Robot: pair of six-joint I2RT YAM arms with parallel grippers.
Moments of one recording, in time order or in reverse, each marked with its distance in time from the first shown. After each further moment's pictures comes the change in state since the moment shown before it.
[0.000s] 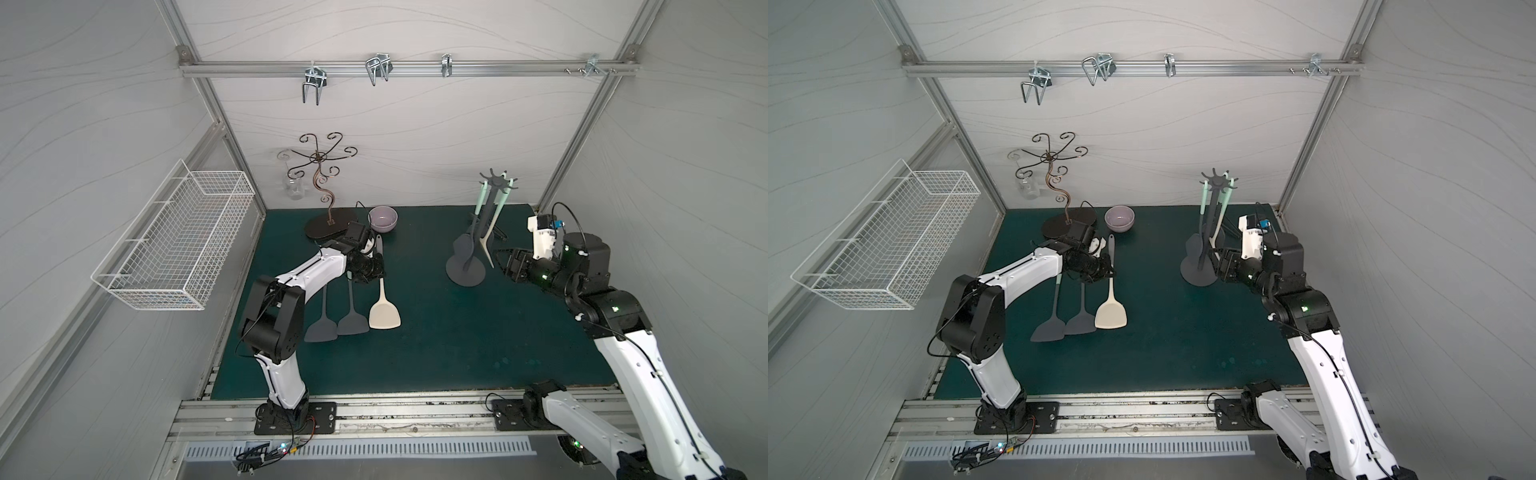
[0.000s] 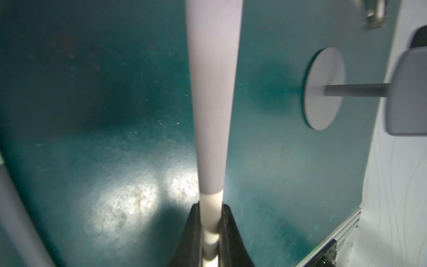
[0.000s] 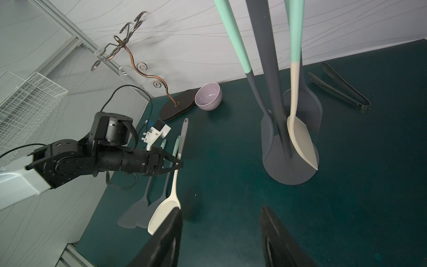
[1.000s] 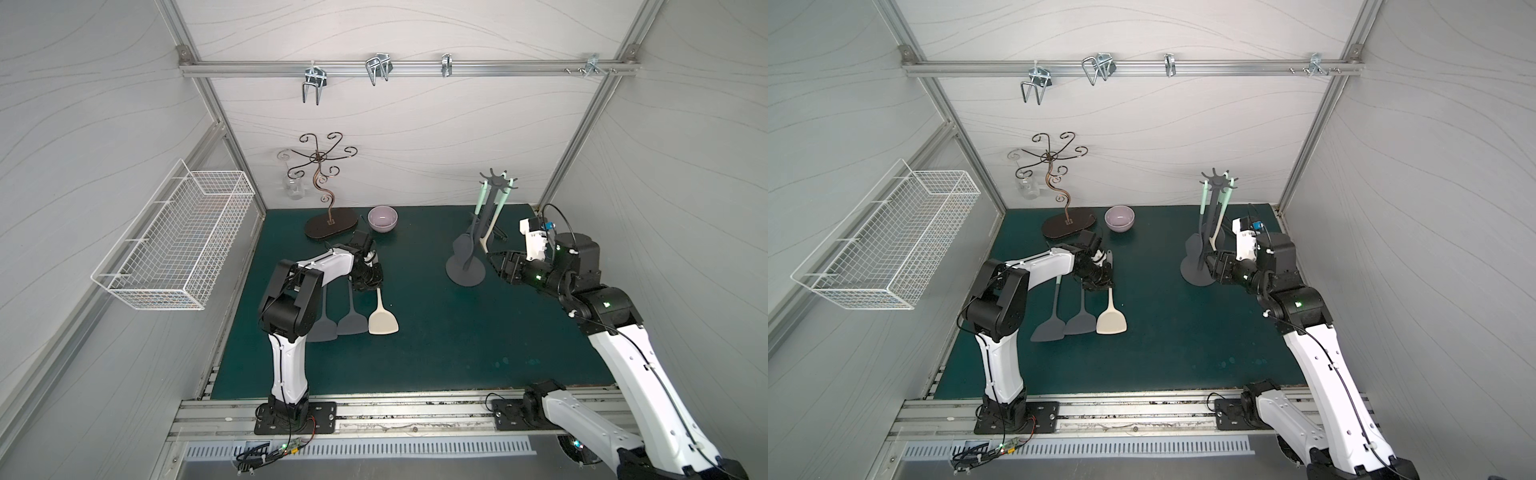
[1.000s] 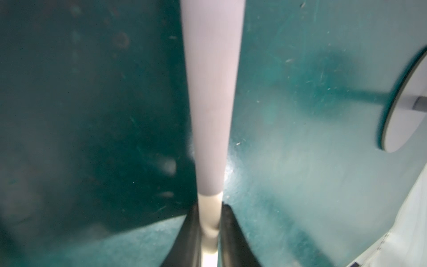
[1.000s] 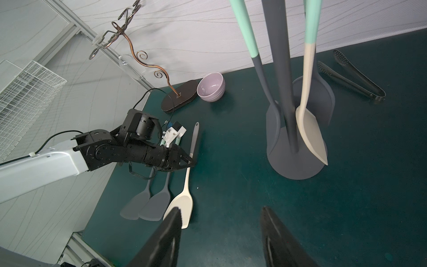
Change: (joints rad) left arm 0.026 0.154 0.023 -0.008 -0.036 -0.007; right arm 0.012 0.021 -0.017 0.009 -0.021 -0.001
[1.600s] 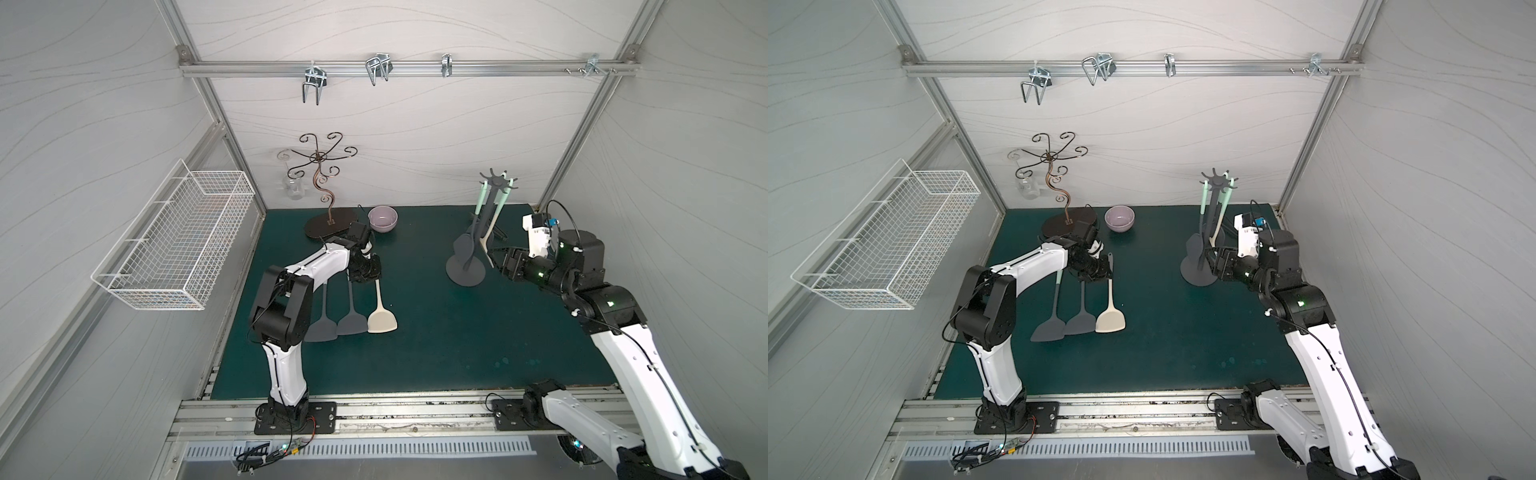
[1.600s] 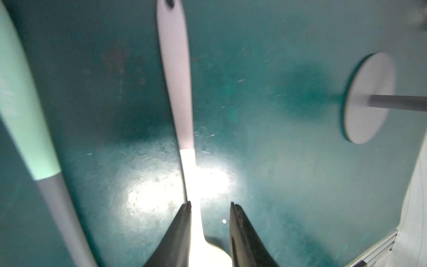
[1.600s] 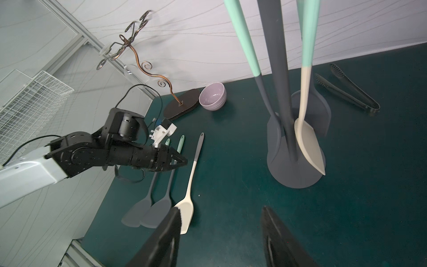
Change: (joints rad) left arm 0.000 -0.139 0.056 -0.081 -0.053 0.075; right arm 0.000 0.017 0.066 -0.002 0.020 0.001
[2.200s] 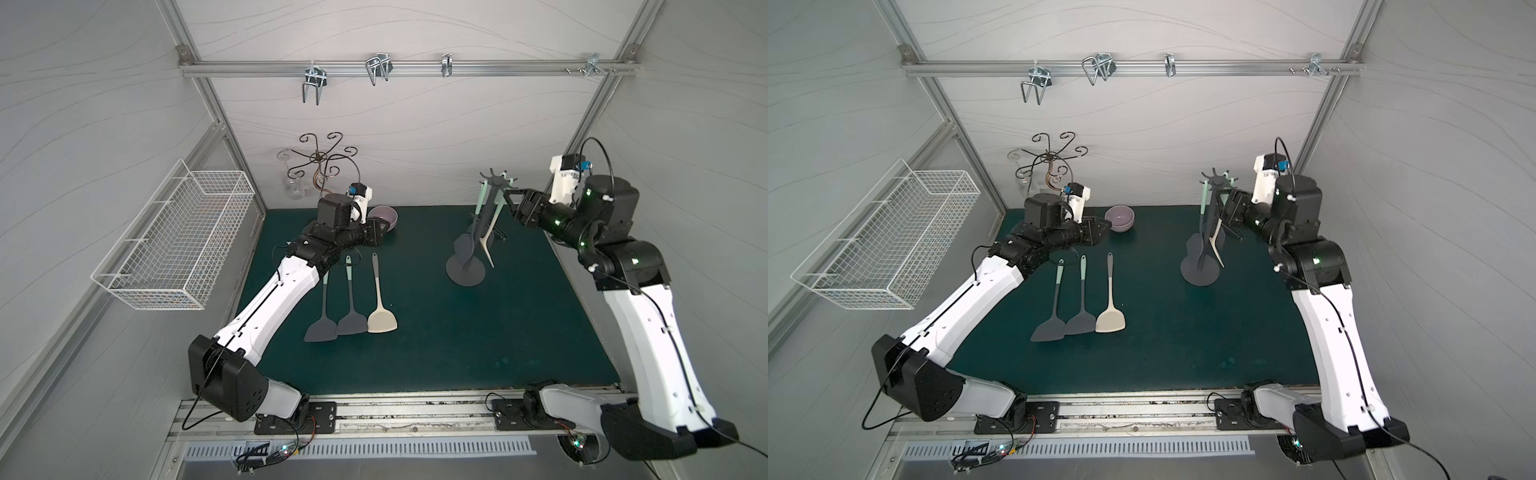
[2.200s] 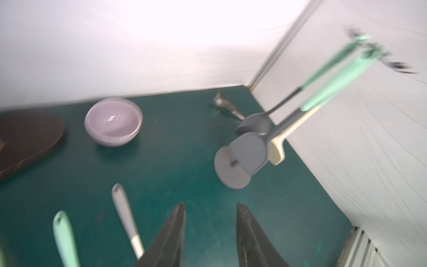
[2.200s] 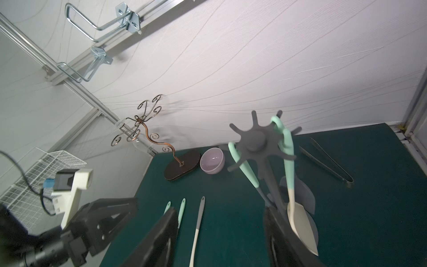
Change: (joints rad) left arm -0.132 -0.430 0.015 0.333 -0.036 0.187; right arm -0.032 0.336 0.559 -0.037 0.090 0.045
